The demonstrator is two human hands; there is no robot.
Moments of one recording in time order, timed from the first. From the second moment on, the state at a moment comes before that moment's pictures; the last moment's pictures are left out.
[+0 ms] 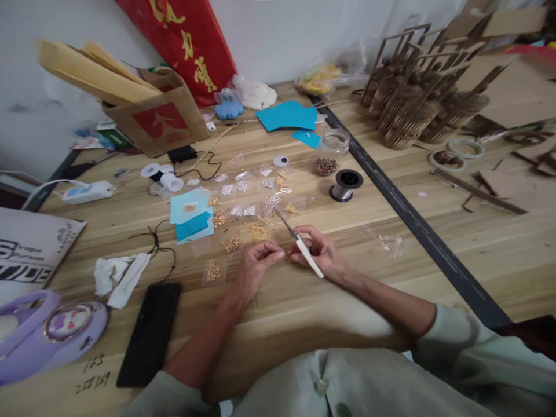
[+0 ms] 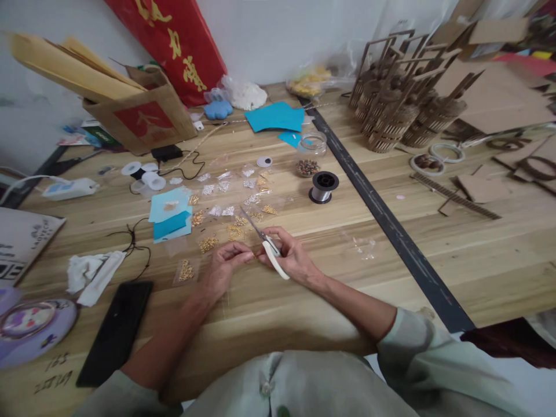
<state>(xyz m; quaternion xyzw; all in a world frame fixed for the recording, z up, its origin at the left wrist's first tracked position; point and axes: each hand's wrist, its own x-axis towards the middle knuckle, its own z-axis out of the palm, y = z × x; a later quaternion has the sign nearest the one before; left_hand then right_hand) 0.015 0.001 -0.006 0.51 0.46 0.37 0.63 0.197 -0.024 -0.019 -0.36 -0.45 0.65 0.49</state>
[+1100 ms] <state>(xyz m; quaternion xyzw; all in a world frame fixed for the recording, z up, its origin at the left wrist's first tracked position) 0.018 0.000 0.001 0.53 0.44 0.31 0.66 0.200 -0.024 -0.018 -0.36 -0.44 0.66 0.49</state>
